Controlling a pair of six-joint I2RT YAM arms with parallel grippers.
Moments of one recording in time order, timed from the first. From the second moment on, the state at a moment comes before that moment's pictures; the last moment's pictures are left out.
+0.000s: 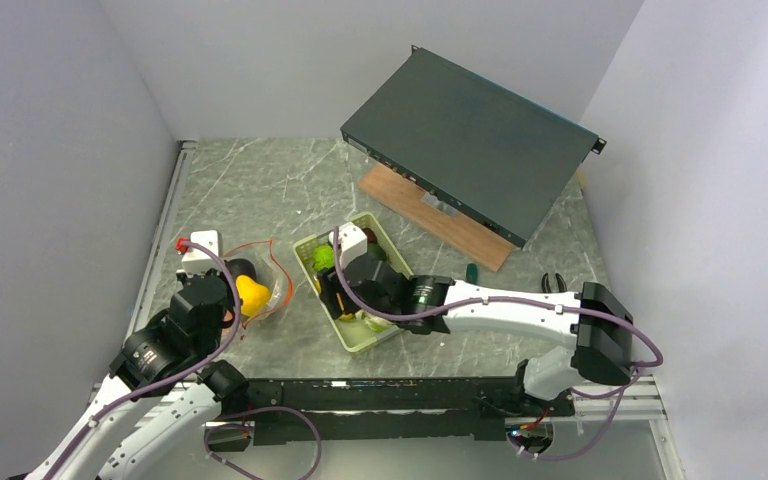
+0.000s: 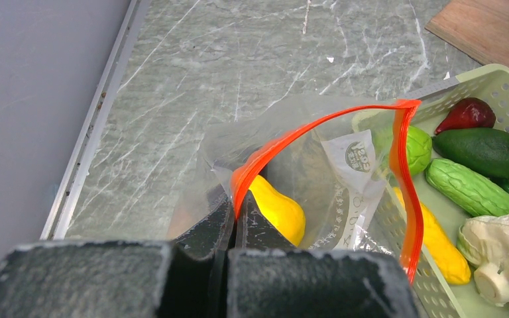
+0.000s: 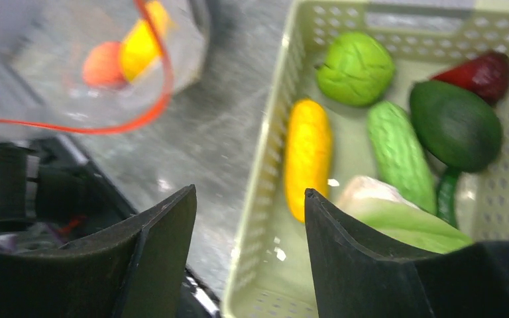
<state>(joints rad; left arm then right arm) -0.68 0.42 0.76 -0.79 -0.77 -0.32 1.25 1.47 1.11 -0.13 0.33 0.46</state>
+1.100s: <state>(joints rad) -0.68 0.43 0.76 -0.79 -0.77 -0.32 1.04 1.89 1.38 -0.39 0.12 0.30</state>
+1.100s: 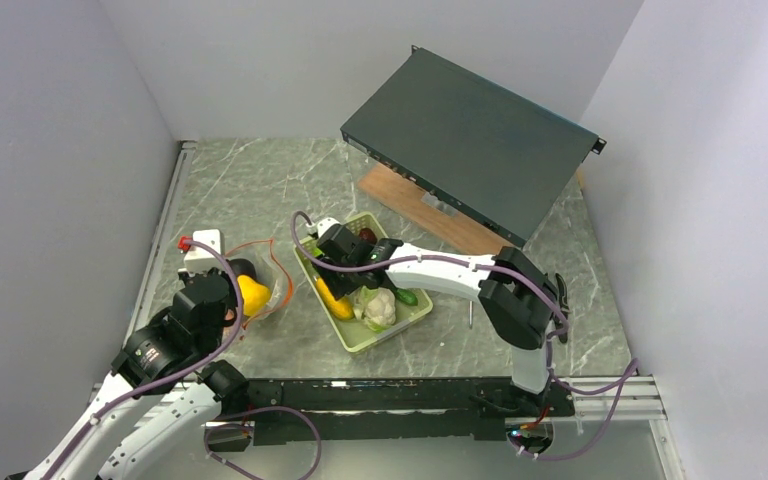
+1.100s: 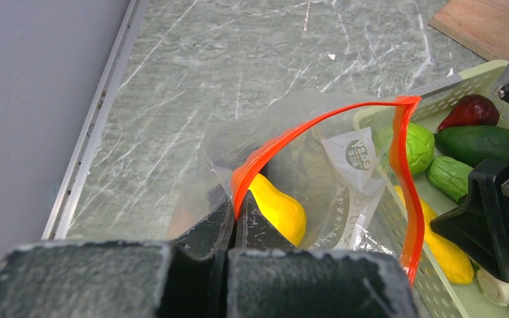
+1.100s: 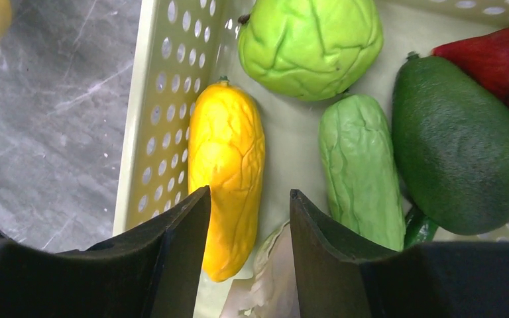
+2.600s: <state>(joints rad) -0.68 0.46 0.76 -0.79 -0.77 -0.32 1.01 1.97 1.41 -0.35 0.00 0.33</state>
